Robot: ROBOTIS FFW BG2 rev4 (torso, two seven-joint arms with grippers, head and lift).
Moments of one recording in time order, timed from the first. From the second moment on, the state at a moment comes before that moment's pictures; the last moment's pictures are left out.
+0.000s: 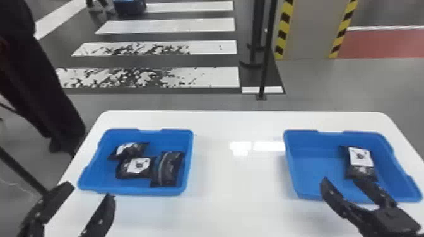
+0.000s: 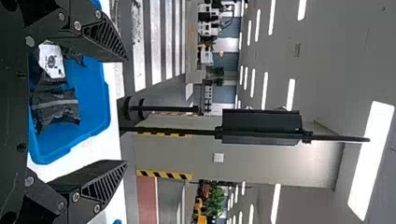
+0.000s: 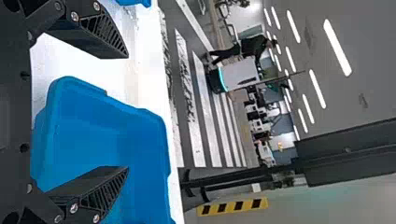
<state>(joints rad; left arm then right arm) 0.95 0.02 0.33 -2.28 0.31 -0.21 -0.49 0.49 -0.04 -0.22 -2.00 -0.28 0.25 0.49</state>
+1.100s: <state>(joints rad) 0.92 0.05 0.28 -2.27 0.33 -0.15 -0.49 0.04 -0.11 -0.29 -1.58 -0.05 0.47 0.53</state>
